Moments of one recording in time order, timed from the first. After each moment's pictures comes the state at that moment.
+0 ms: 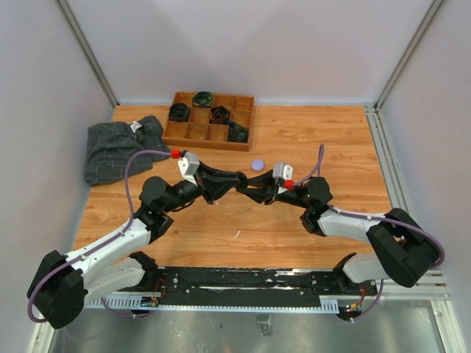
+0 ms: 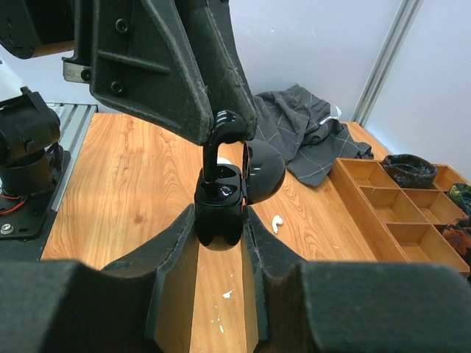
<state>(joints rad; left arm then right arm) -0.64 0.96 0.46 0.77 0.47 -0.34 0.68 1.37 0.45 1.23 -0.70 0.03</state>
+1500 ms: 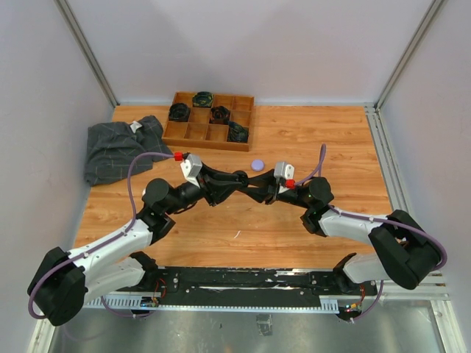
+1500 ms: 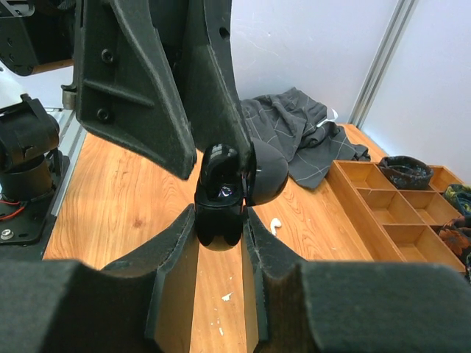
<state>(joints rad) -0.66 0.98 0.44 0.81 0.44 -0.34 0.68 1.35 0.45 1.22 -0.70 0.04</state>
